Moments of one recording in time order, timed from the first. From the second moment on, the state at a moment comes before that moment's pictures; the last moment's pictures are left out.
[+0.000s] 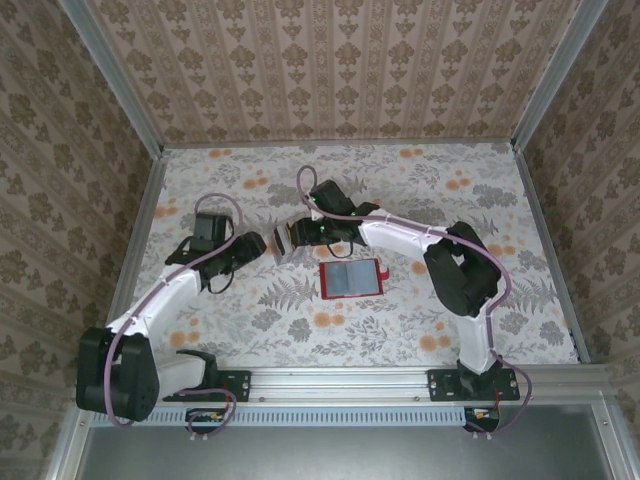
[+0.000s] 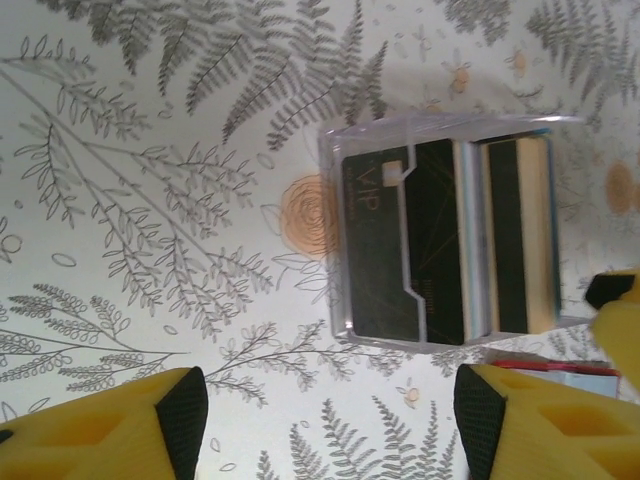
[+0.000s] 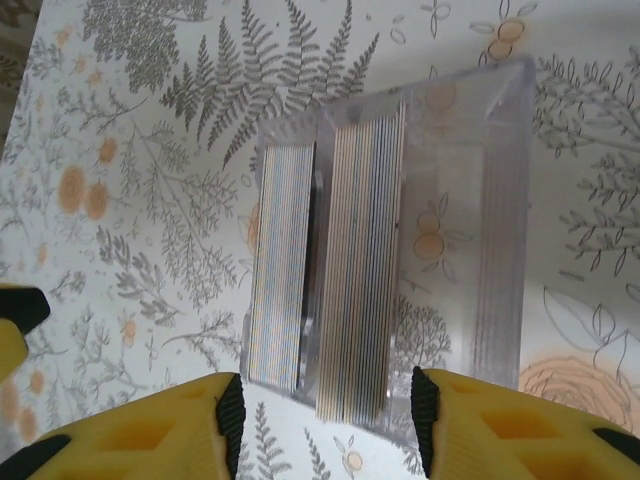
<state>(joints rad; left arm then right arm) -0.25 1.19 0.68 -0.39 0.20 -0.66 0.69 2.01 1.49 -0.33 -0.23 0.53</state>
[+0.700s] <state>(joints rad) -0.20 1.18 0.53 -0.36 0.19 -0.63 0.72 2.19 1.77 -0.49 -0.19 0.50</state>
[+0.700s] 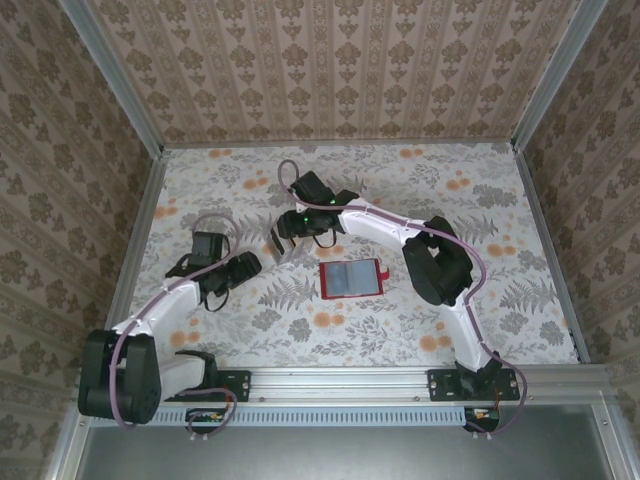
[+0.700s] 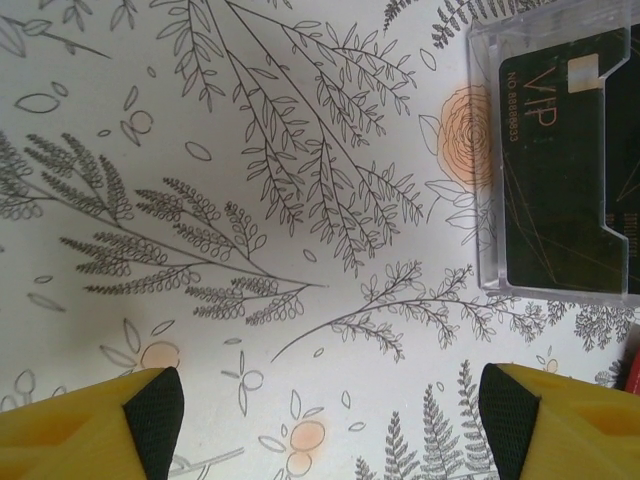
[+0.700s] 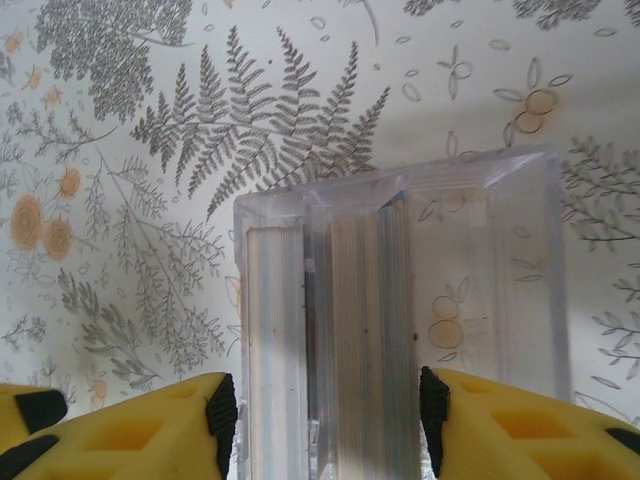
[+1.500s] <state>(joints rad) -0.21 1.49 0.68 -0.34 0.13 -0.62 0.74 2.18 1.70 -0.45 -0.40 0.56</state>
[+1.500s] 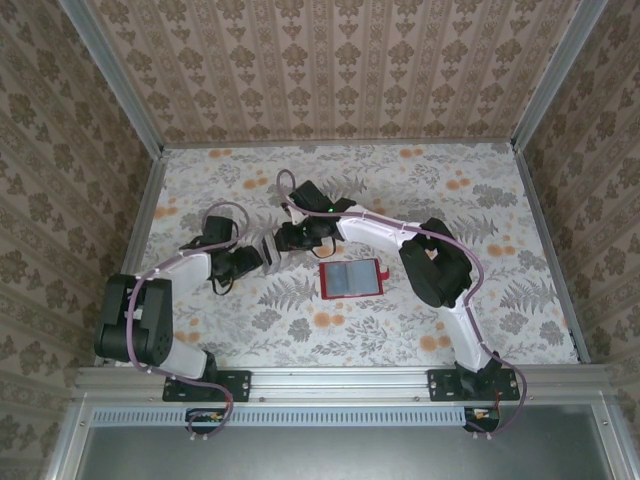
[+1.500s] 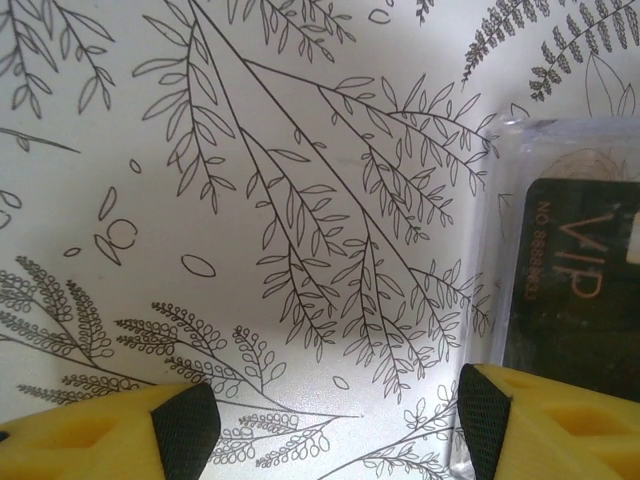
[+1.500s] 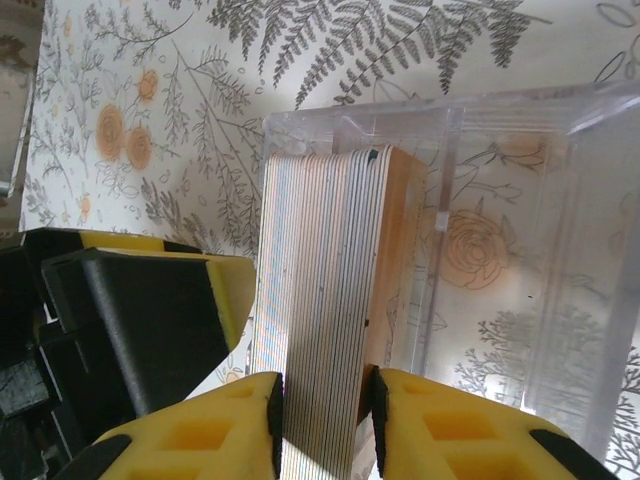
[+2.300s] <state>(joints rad) -0.22 1.51 0.70 -0.34 0.12 -0.62 0.73 2.14 1.63 -0.37 -0.46 0.56</state>
